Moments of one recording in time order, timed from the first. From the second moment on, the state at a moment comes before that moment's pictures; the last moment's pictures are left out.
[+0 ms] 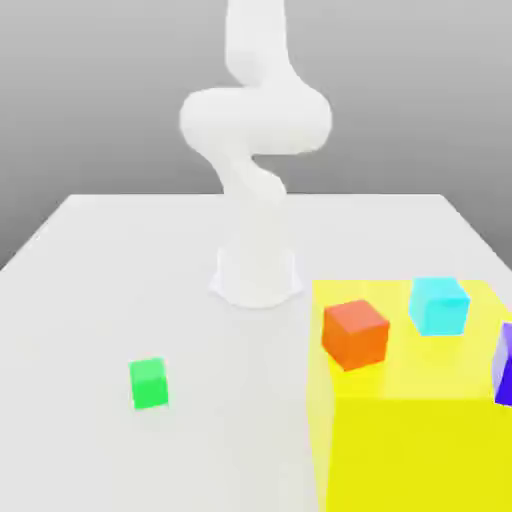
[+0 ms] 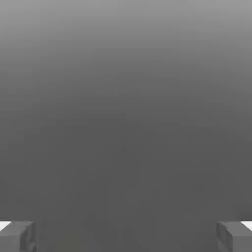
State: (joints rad) arm -0.05 -0.73 0.00 -2.36 0.00 2.36 0.87
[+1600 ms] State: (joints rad) arm -0.31 -0.10 0.06 -2.70 0.02 2.60 1.36
